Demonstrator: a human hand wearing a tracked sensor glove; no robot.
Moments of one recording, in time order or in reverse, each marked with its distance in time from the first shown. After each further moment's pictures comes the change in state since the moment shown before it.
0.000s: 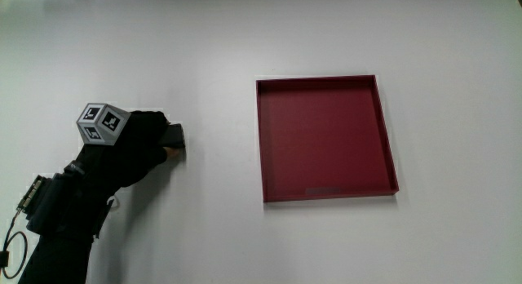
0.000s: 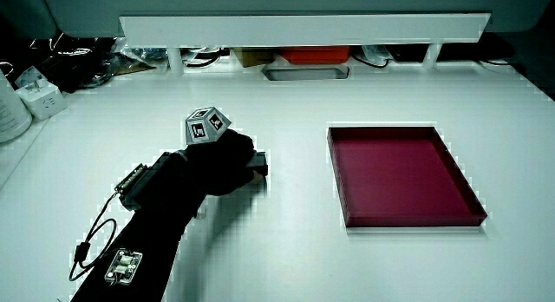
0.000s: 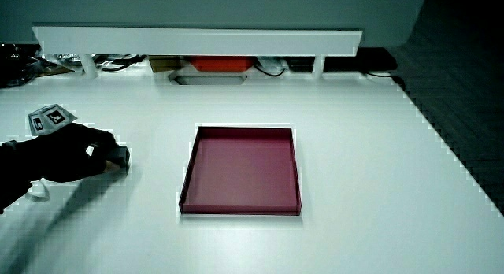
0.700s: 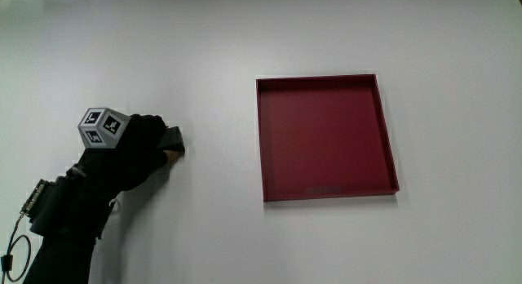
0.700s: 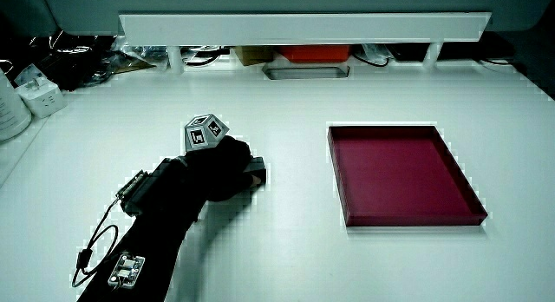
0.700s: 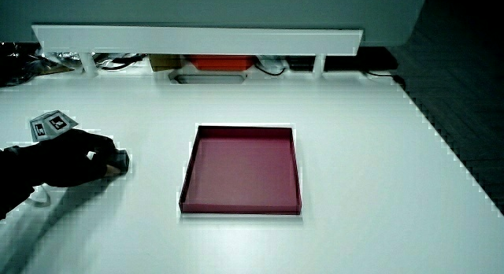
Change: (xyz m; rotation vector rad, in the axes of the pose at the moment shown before) arm -0.010 0.002 -0.011 -0.019 0.002 0.045
